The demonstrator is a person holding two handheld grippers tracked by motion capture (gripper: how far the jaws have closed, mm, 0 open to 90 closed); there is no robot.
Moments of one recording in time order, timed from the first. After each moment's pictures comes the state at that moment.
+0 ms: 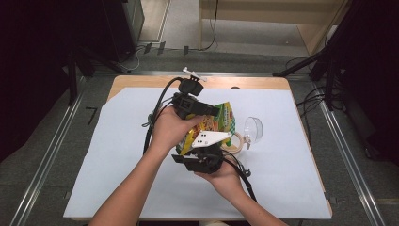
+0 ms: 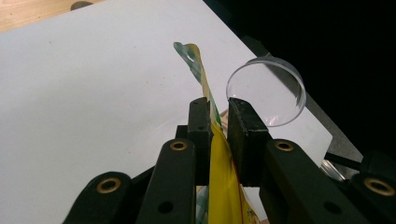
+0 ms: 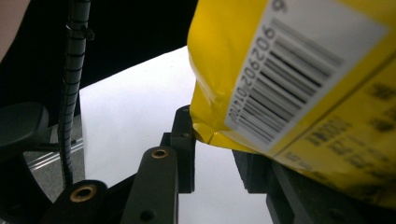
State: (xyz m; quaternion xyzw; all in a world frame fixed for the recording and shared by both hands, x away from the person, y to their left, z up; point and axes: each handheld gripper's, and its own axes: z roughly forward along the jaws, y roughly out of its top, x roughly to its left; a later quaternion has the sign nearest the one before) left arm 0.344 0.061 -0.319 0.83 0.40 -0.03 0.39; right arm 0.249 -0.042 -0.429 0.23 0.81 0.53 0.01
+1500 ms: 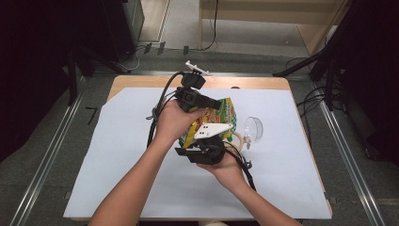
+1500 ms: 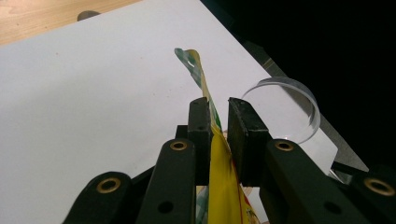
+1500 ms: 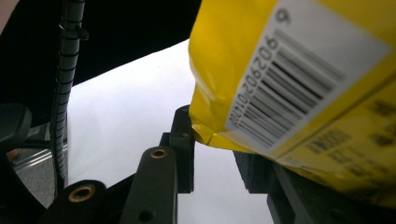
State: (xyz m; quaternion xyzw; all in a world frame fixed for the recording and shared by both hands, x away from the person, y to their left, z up) left arm 0.364 0.058 -0.321 0.82 0.41 -0.03 0.39; right arm 0.270 -0.046 -0.427 0.23 0.82 0.53 0.02
